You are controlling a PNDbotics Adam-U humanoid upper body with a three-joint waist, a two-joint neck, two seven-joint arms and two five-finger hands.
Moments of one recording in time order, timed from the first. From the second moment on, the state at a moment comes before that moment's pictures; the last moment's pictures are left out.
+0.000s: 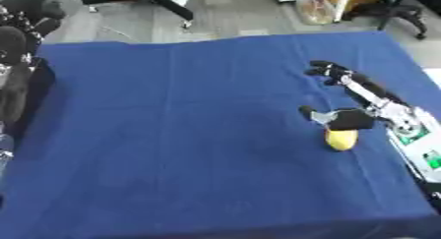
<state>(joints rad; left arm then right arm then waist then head) -0.35 0.23 -0.21 -1.98 0.02 0.06 0.06 -0.29 -0.63 0.12 -1.47 0.30 -0.24 0.27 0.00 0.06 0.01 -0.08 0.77</state>
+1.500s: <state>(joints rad) -0.32 0.21 -0.21 -1.98 0.01 0.08 0.03 -0.20 -0.61 0.07 -1.38 0.47 -0.20 0.26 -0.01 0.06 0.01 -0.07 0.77</state>
